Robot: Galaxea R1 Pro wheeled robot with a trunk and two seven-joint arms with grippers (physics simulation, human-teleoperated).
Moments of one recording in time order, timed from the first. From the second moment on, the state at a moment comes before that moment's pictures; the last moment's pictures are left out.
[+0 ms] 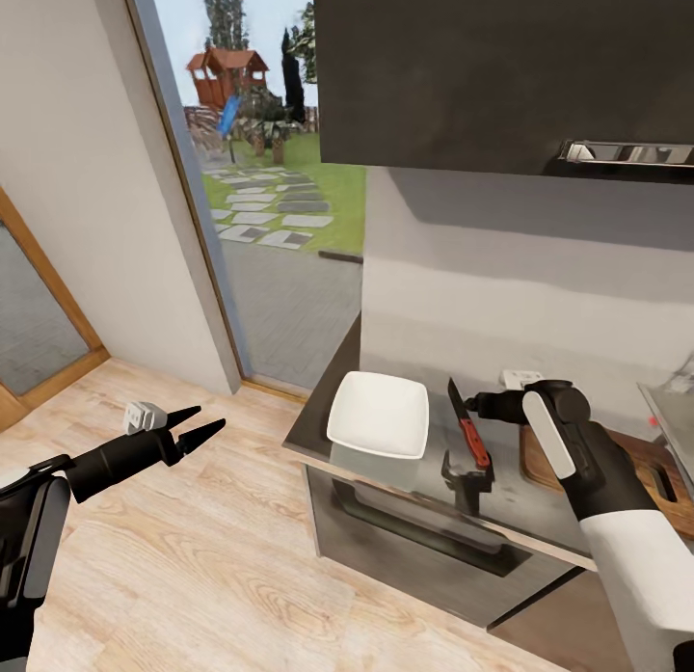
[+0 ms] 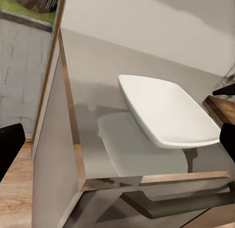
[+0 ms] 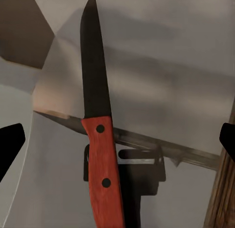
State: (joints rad) left arm -0.41 0.19 0.35 -1.59 0.15 0.66 -1.03; right arm -0.81 -0.22 0.09 -1.21 -0.41 1.04 -0.18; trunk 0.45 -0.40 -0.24
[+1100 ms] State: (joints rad) left arm -0.41 0.18 0.35 -1.59 0.15 0.65 -1.03; right arm -0.81 -0.22 0.09 -1.21 -0.41 1.04 -0.18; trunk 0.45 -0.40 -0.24
